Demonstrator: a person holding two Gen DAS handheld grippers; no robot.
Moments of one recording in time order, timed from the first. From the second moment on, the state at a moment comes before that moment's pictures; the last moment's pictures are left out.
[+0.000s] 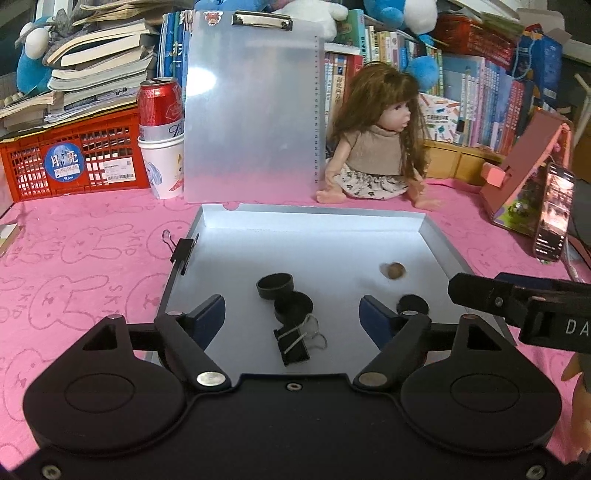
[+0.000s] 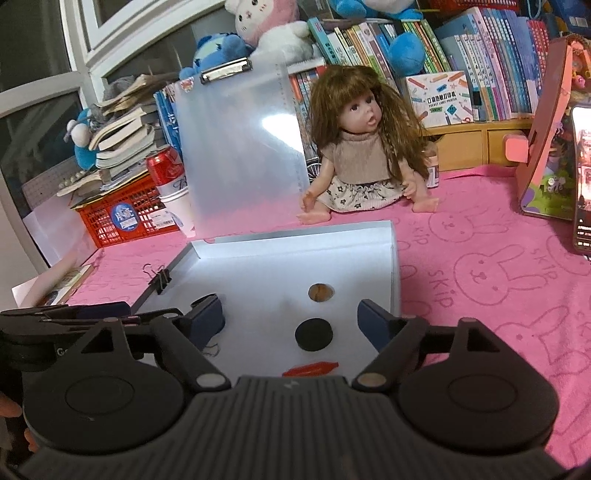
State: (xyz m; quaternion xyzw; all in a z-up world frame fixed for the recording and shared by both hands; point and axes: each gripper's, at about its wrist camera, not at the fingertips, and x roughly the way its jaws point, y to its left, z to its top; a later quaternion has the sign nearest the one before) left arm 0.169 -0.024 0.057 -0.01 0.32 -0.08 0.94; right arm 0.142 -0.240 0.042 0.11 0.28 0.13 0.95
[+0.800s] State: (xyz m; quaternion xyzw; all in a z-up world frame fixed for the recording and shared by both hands) left arm 0.094 -0.018 0.067 0.00 0.30 -0.12 0.95; right arm 0.073 -0.228 0.060 0.04 0.22 0.16 0.96
